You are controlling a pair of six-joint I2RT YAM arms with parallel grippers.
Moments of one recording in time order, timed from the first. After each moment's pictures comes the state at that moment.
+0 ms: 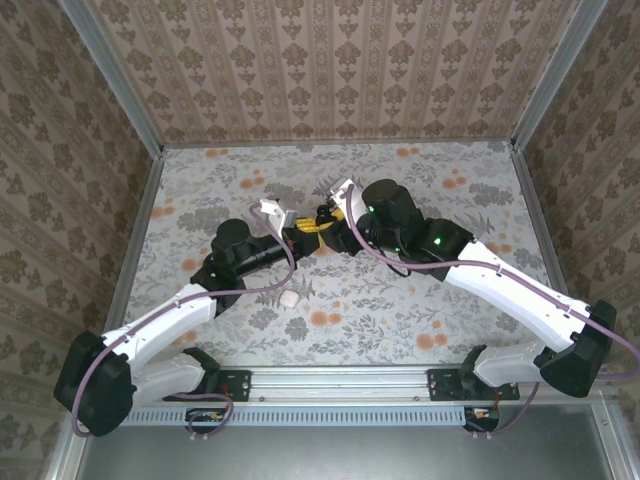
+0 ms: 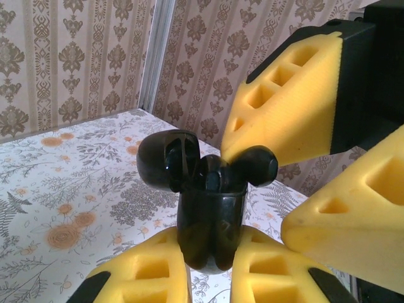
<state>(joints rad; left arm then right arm) -0.67 1.09 0.61 0.46 0.51 -0.28 0.82 1.30 1.30 -0.51 -0.02 0.01</state>
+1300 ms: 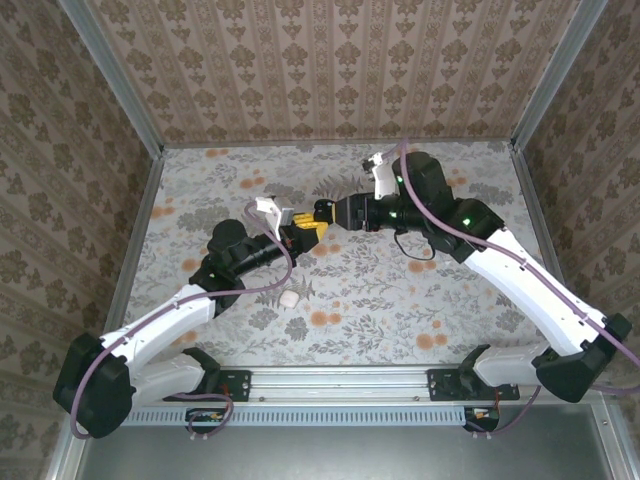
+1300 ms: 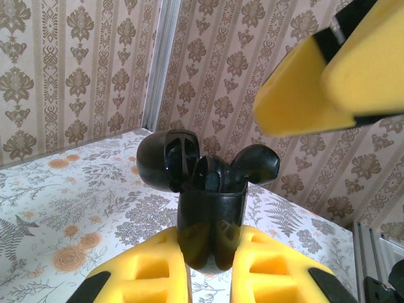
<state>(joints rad) -0.67 1.08 0.61 0.51 0.50 -0.28 0.66 1.30 1.45 -0.69 -0.26 0.50</state>
